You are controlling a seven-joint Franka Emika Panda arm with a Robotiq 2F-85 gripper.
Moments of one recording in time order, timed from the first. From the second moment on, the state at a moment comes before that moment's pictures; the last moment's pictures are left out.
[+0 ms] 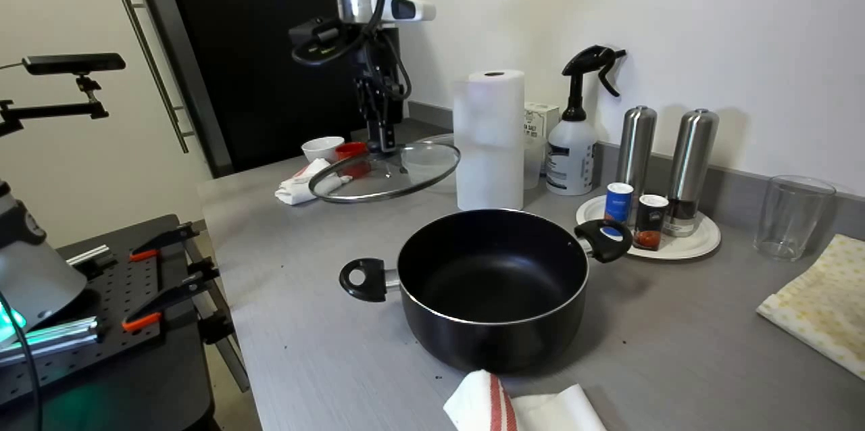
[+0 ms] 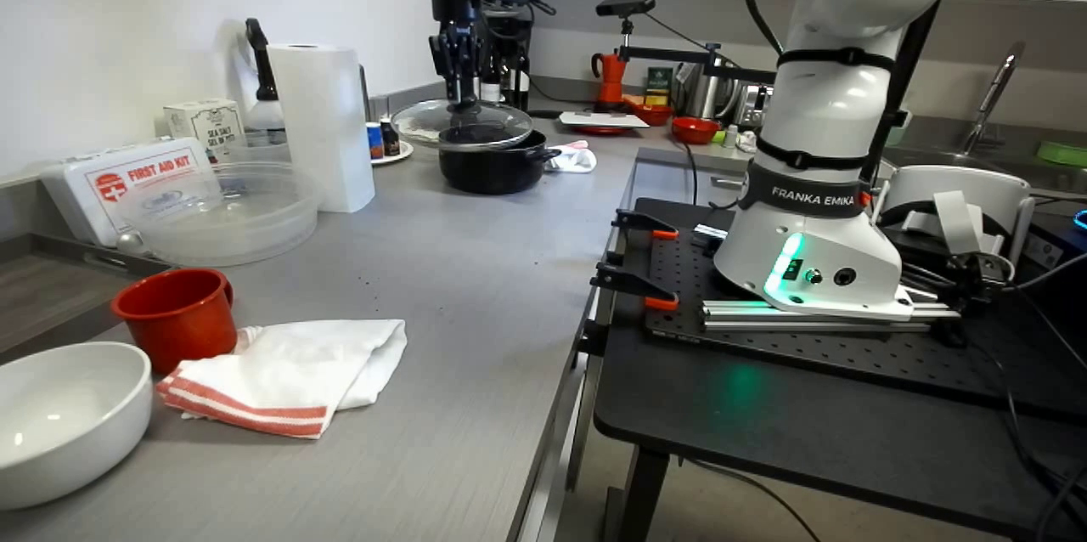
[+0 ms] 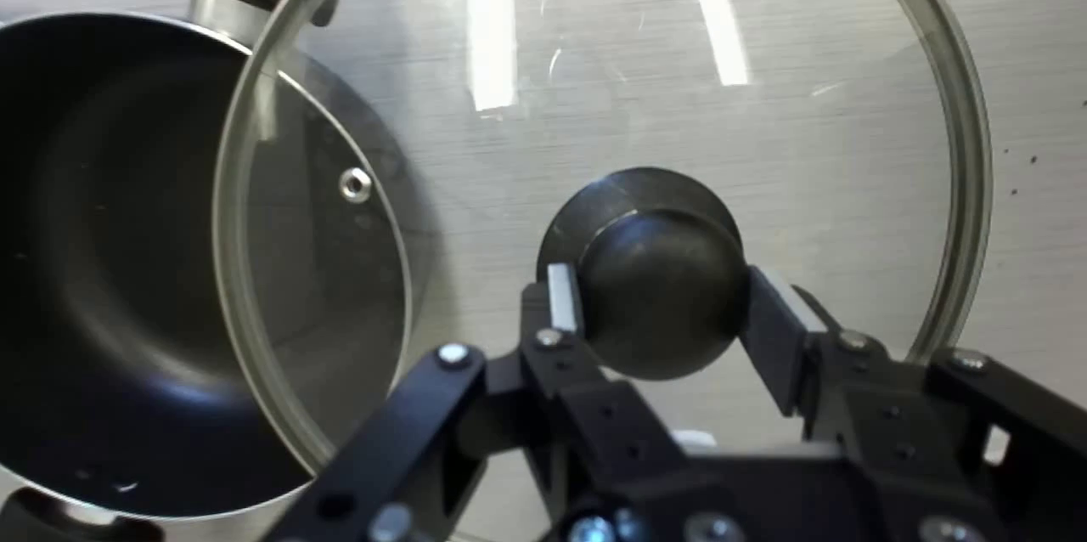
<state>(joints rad) -0.20 0.16 -0.14 -2.18 0.00 2.30 -0.23</state>
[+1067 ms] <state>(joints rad) -0.05 0.25 -0.04 -2.38 -0.17 2.41 -0.19</state>
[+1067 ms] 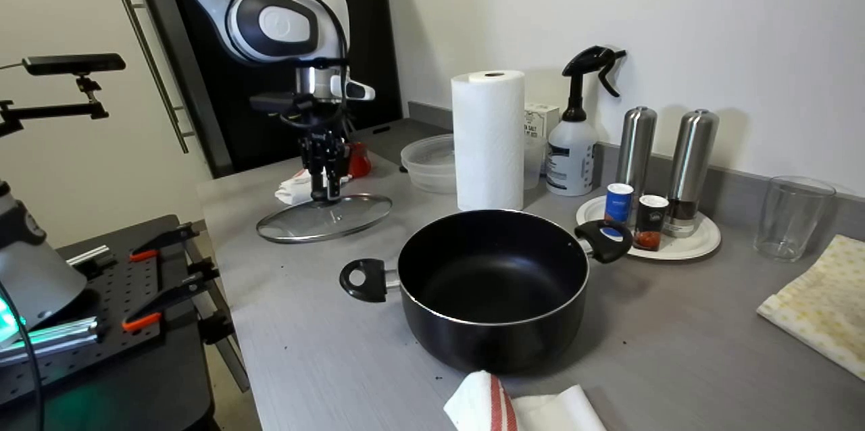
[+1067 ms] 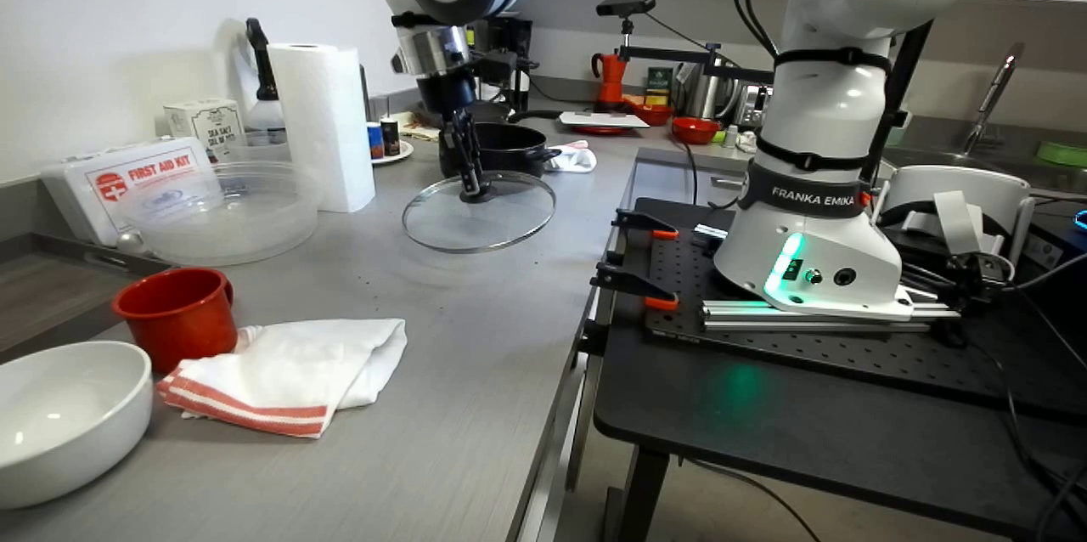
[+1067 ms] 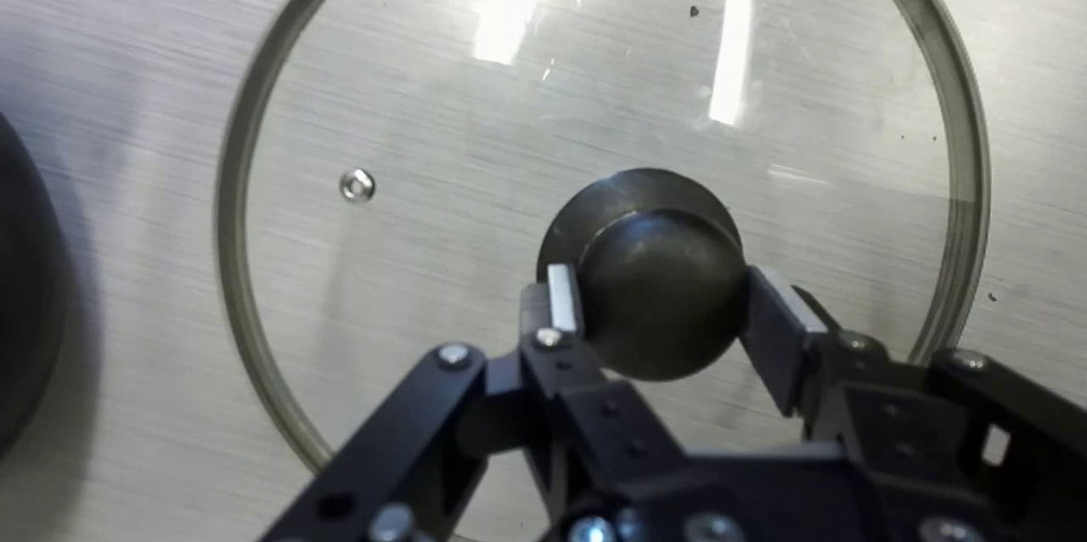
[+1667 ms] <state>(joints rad) -0.13 0.38 -0.04 -2.38 -0.16 2.52 -0.28</state>
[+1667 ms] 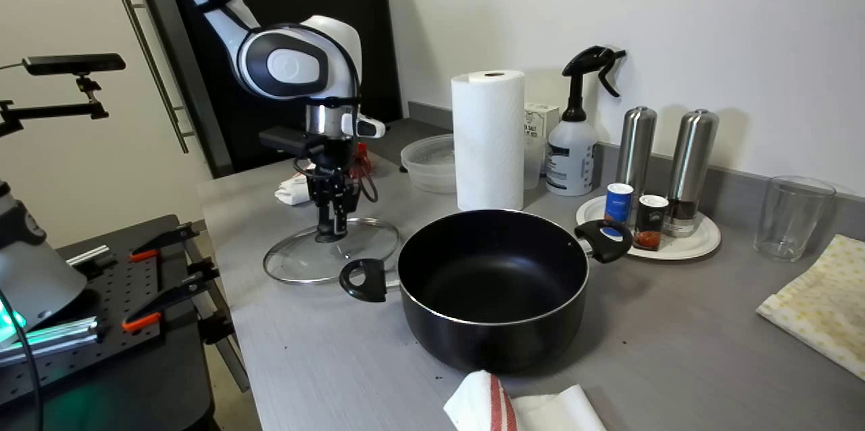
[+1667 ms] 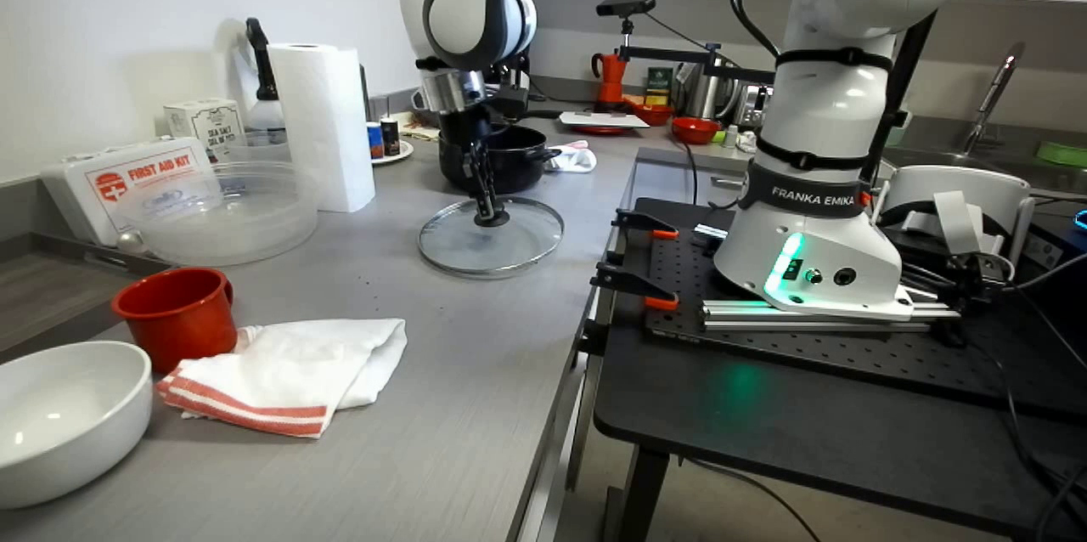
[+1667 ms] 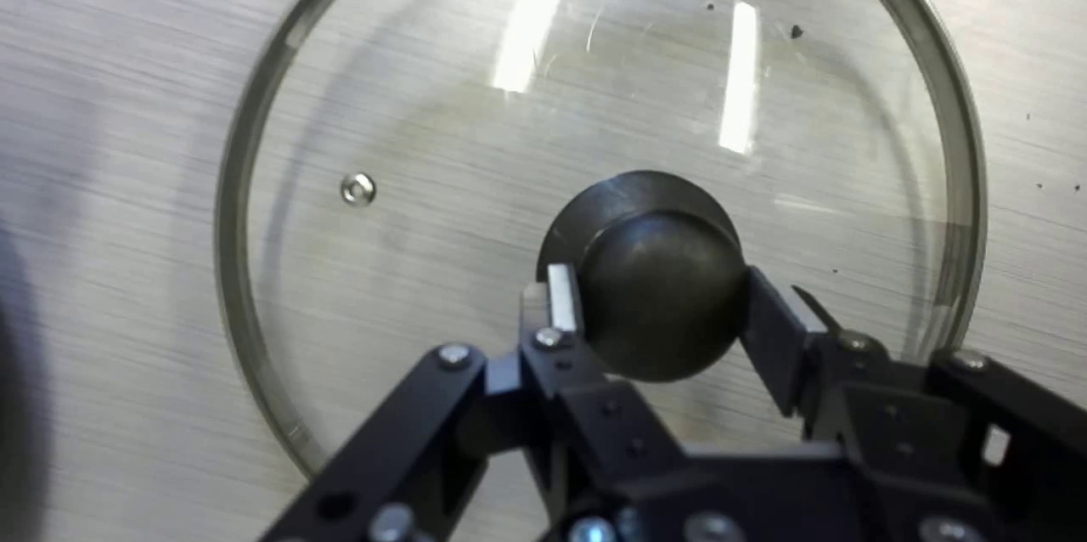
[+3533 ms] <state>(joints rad) -0.19 0.40 -0.02 -2.35 -0.10 2.55 -0.38</state>
